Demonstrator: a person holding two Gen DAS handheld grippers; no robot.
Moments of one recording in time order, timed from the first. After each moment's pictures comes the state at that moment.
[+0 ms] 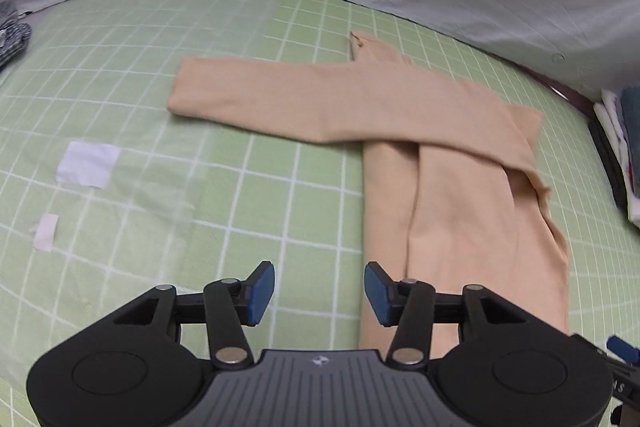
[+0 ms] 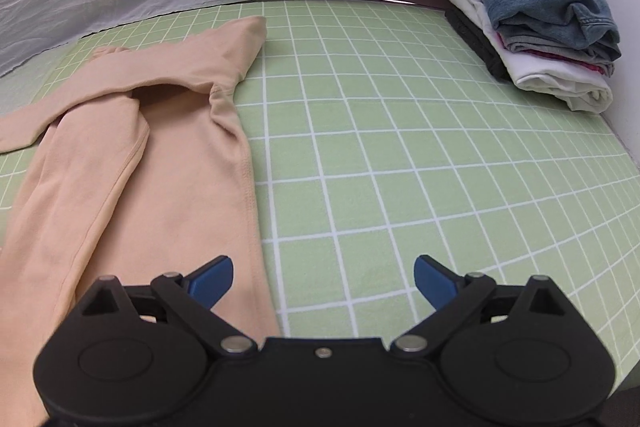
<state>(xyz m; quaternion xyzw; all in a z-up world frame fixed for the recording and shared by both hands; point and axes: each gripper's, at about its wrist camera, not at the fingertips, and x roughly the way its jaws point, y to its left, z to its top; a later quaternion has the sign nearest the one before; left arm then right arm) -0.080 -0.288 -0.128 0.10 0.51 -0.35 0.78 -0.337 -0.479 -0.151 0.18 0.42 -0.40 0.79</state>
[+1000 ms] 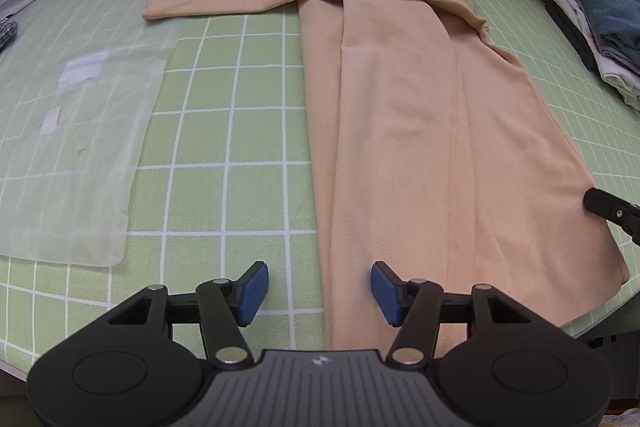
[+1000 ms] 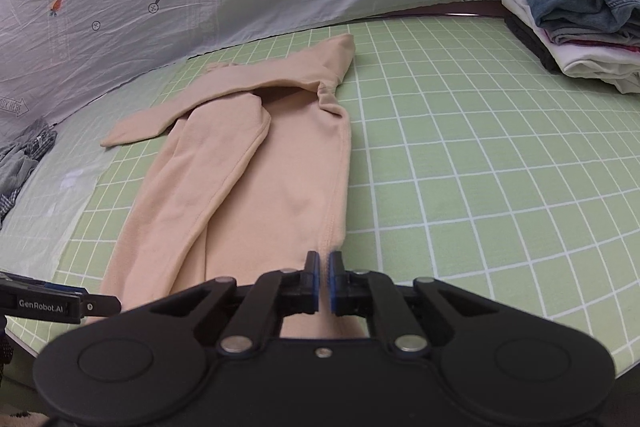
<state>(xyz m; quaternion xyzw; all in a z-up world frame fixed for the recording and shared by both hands) -0.179 -0.235 -0.139 0.18 0.53 -0.37 0.74 -0.387 -0.407 -0.124 0.21 0.35 -0.29 0.86</state>
